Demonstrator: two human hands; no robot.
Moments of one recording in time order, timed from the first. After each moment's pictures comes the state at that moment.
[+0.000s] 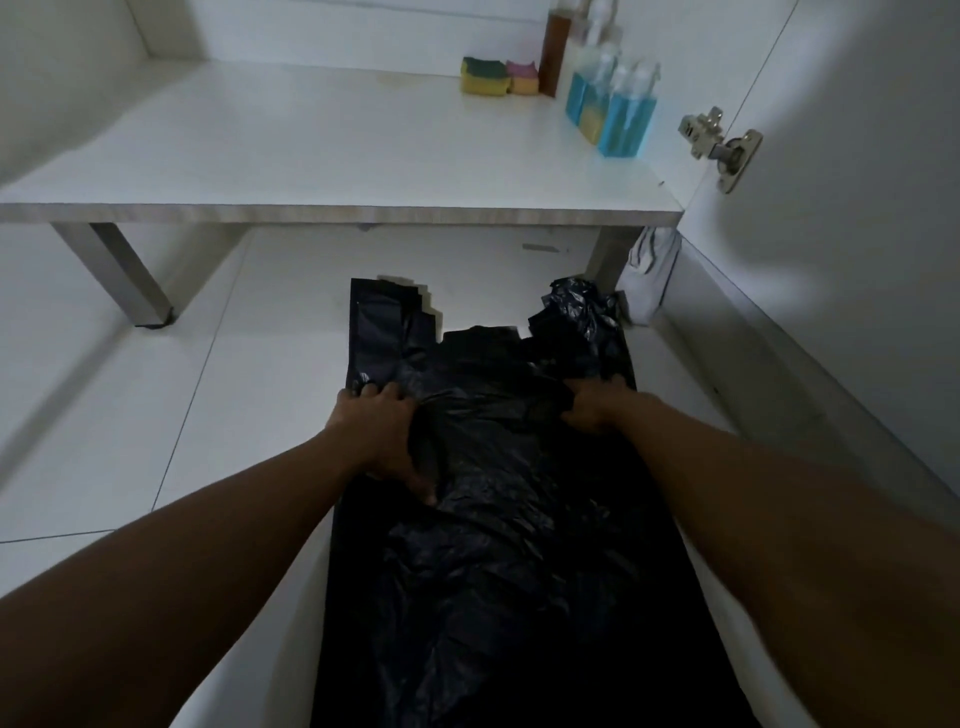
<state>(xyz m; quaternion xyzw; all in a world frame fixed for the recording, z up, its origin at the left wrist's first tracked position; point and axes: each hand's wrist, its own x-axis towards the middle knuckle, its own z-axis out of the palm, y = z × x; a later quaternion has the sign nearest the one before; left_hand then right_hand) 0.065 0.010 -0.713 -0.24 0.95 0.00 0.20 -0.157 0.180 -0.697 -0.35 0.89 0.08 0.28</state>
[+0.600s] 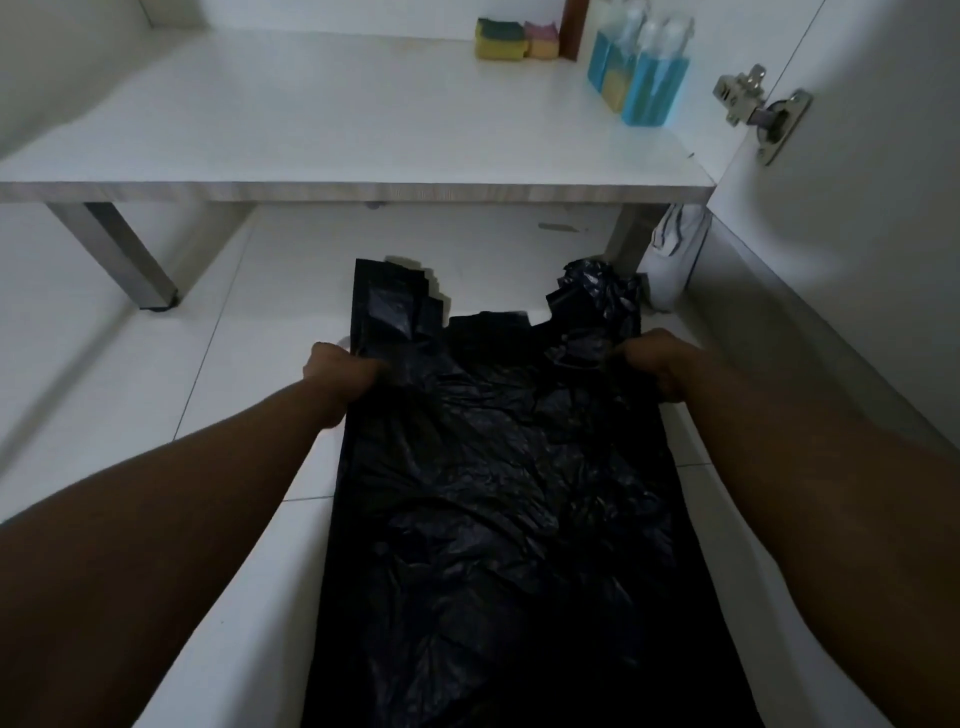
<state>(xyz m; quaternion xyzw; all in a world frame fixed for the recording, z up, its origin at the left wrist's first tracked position) 0.054 -0.040 -0.721 -0.59 0.62 0.50 -0.11 -0.210 0.185 -0.682 -0.08 0.87 -0.34 0.35</state>
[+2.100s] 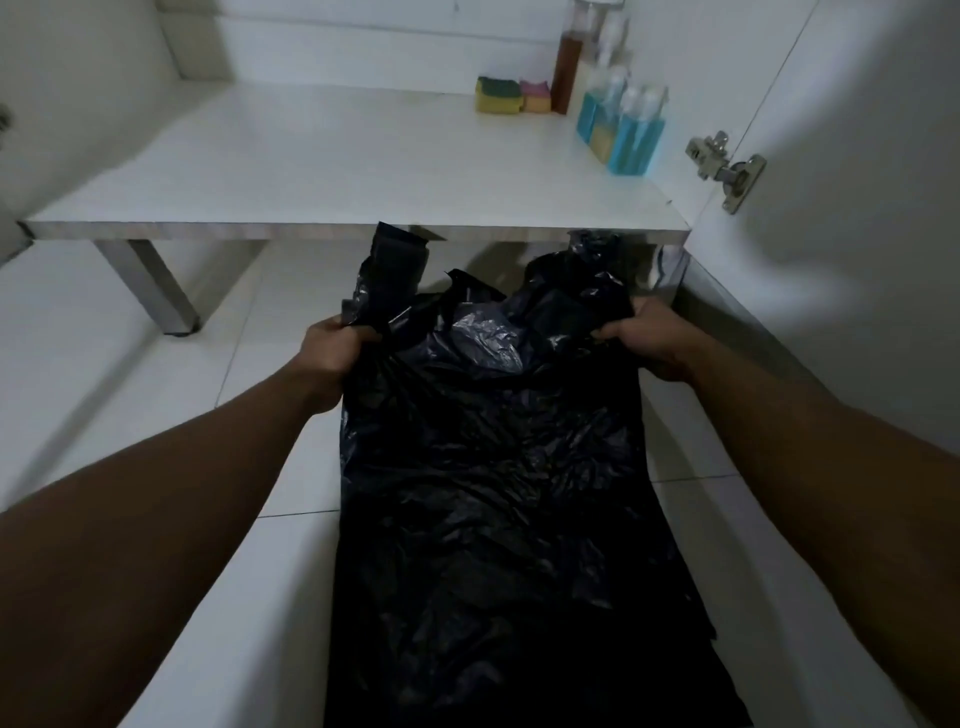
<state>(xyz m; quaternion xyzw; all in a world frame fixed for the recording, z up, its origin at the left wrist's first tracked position) 0.063 -0.045 -0.660 -0.45 0.55 0.67 -0.23 -0.205 0.175 -0.627 -0.22 0.82 -0.43 0.30</state>
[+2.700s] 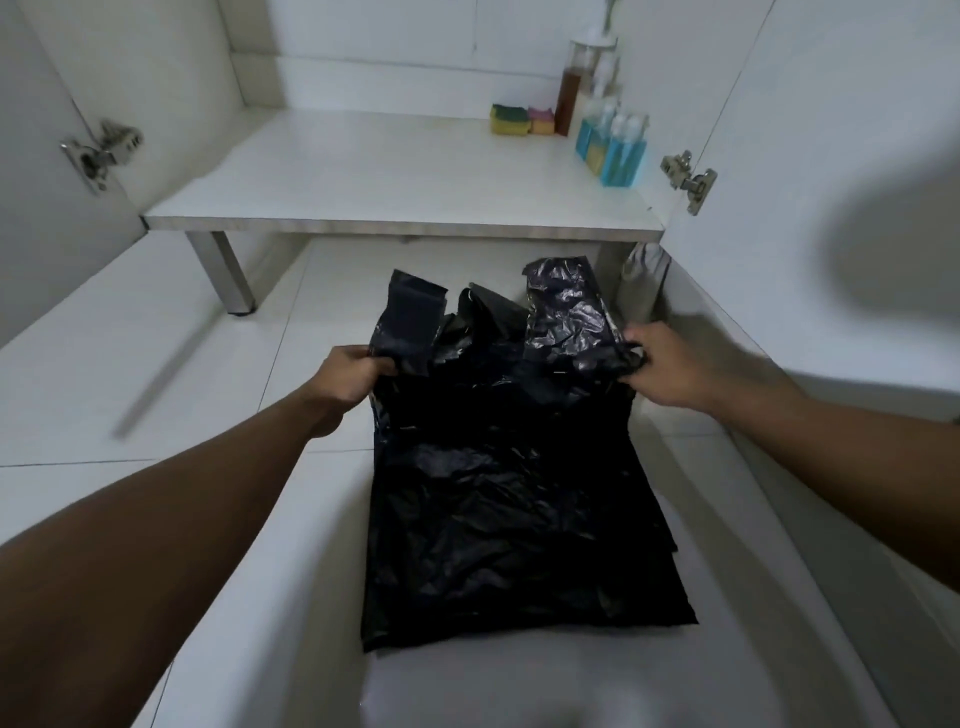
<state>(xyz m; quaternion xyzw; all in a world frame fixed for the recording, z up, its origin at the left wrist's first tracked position) 0.160 0.043 -0.623 -0.42 0.68 0.58 -0.17 -0.111 0.275 -0.593 -0.51 0.80 -0.30 0.12</state>
